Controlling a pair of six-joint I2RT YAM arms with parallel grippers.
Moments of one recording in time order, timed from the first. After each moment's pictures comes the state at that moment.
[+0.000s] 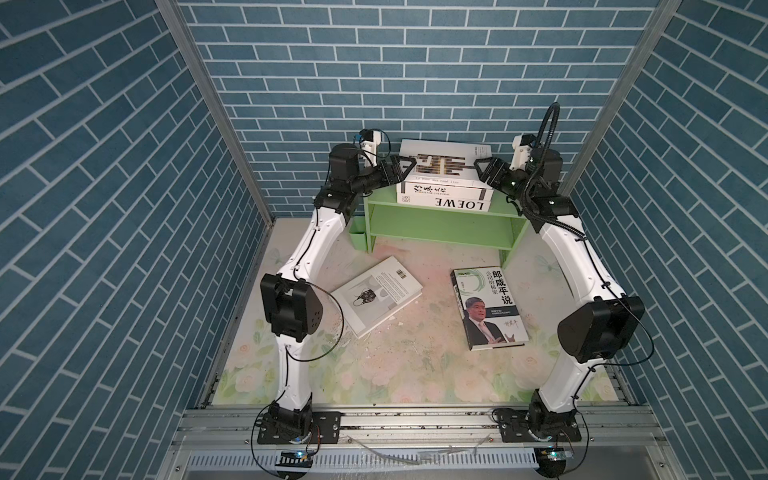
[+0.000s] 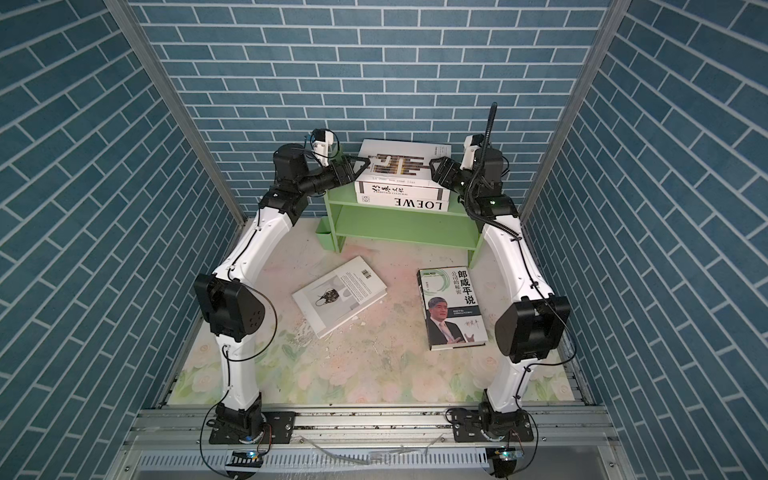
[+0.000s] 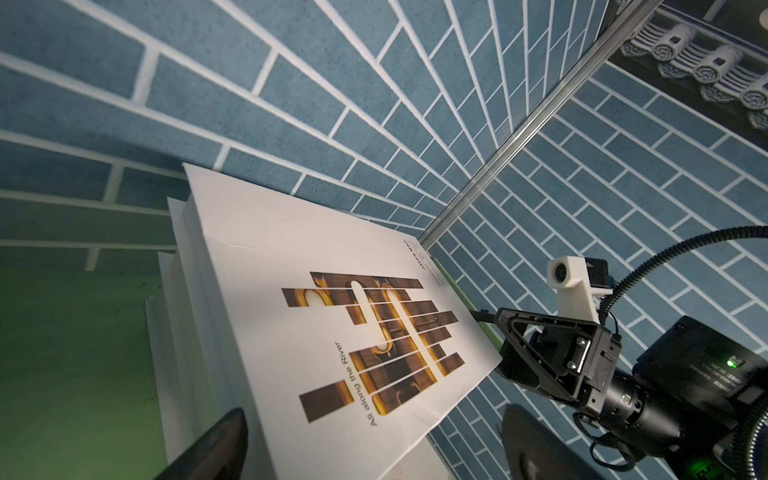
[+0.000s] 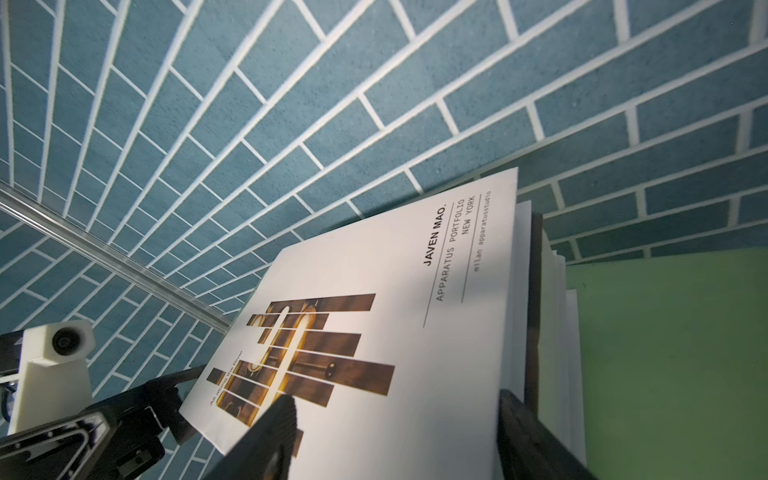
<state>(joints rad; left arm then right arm) -0.29 2.09 2.20 -0.15 0.63 -0.64 0.22 1.82 1.95 -0.30 -0.30 0.55</state>
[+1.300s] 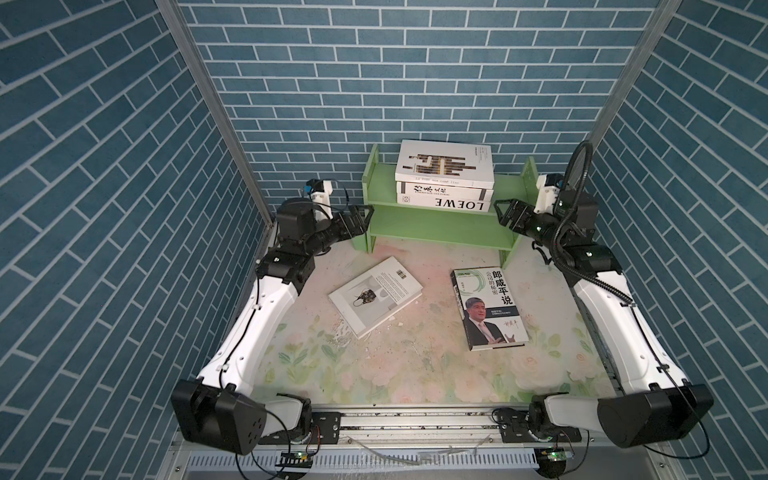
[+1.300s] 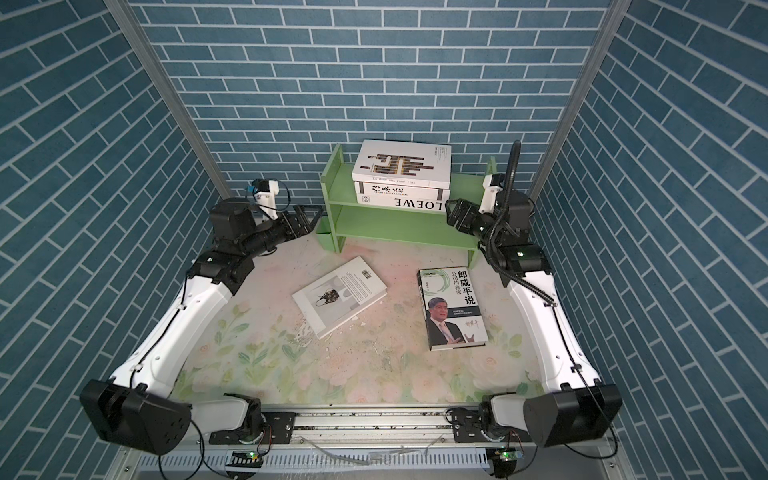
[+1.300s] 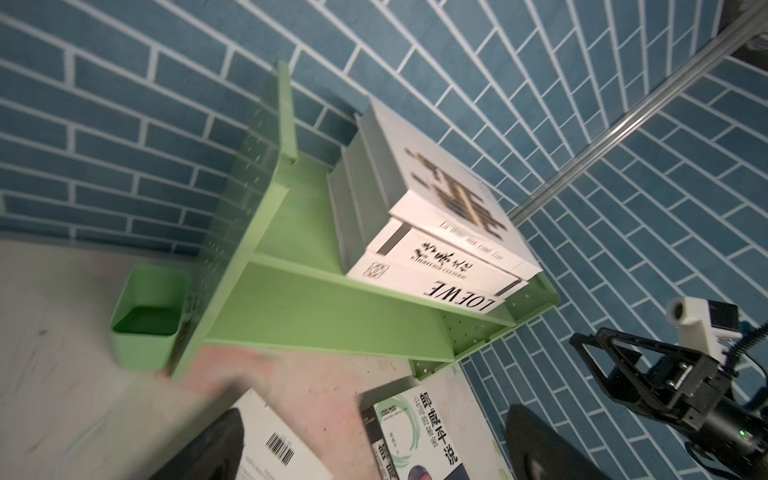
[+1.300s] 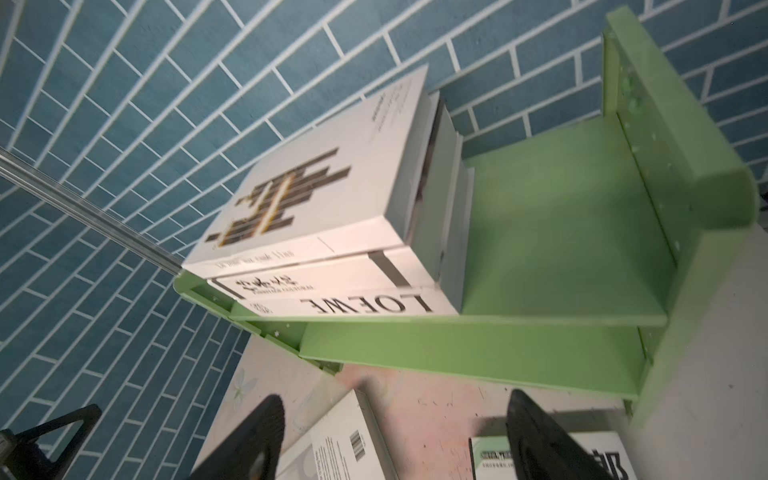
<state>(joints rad) -0.21 1.26 1.26 -0.26 0.36 -0.59 0.19 1.26 1.38 -0.44 -0.22 0.47</state>
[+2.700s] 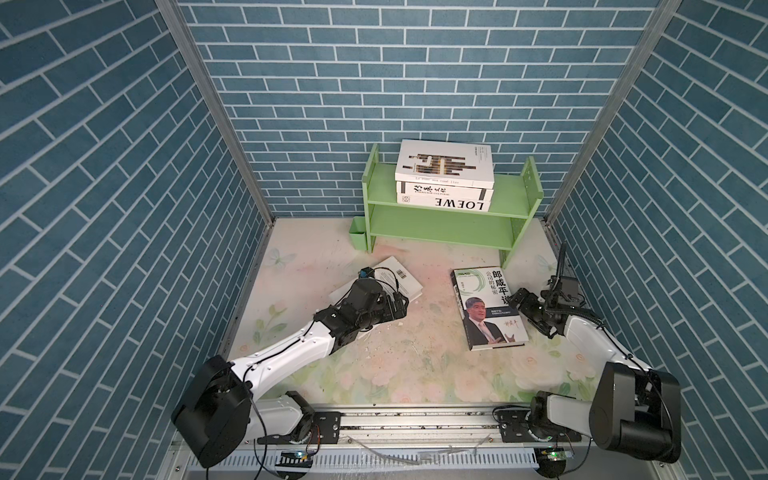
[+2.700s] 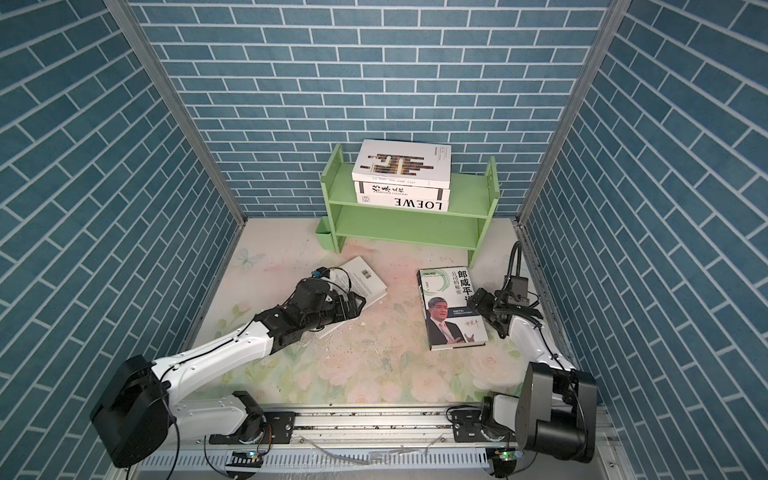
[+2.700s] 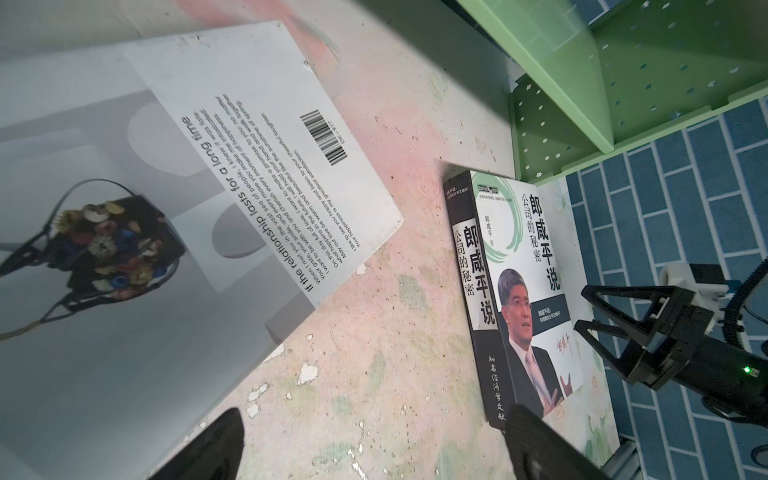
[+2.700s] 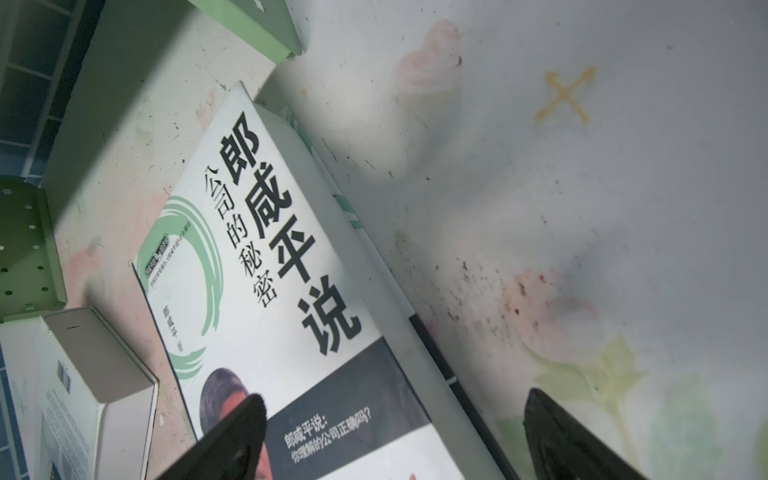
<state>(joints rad) -0.71 1.29 0.73 -0.12 0.03 -0.83 -0.13 1.26 0.63 -0.35 -0.28 0.52</state>
